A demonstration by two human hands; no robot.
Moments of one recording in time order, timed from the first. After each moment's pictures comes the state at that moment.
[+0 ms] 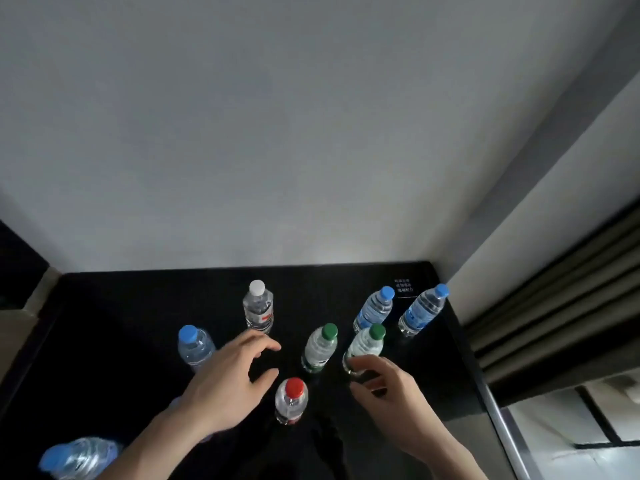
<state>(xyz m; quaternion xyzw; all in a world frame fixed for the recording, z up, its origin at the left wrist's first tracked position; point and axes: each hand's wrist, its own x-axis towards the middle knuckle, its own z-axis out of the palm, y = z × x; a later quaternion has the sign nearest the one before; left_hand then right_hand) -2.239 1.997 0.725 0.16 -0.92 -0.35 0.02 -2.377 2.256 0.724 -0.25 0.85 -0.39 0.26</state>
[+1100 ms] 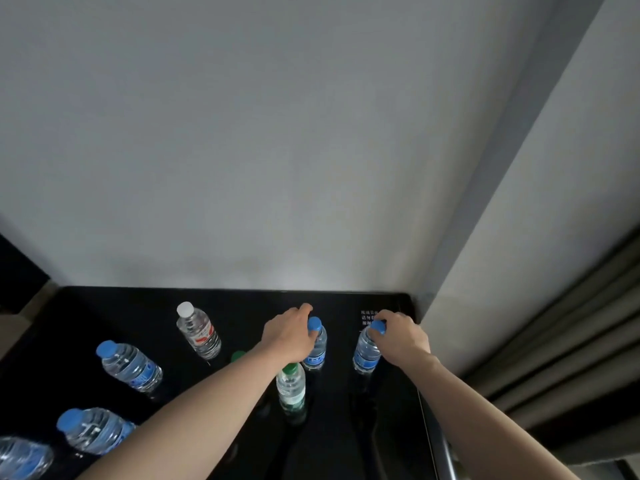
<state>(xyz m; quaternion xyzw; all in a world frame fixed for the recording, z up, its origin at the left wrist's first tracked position) -2.515 2.147 0.690 0.29 -0.94 -0.16 -0.05 -2.655 2.335 0.701 -0.26 0.94 -0.16 0.17</state>
